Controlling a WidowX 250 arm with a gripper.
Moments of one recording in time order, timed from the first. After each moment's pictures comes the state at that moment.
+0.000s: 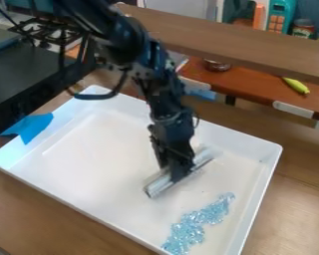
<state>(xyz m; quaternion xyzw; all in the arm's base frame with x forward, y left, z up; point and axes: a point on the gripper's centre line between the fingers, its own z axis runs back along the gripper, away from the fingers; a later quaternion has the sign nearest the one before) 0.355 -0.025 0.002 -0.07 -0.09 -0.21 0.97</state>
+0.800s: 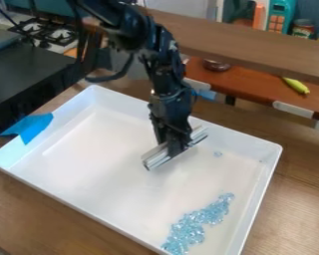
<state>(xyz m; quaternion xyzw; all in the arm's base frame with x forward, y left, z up) 0.397 -0.001 0.006 -0.04 -0.08 -0.21 0.97</state>
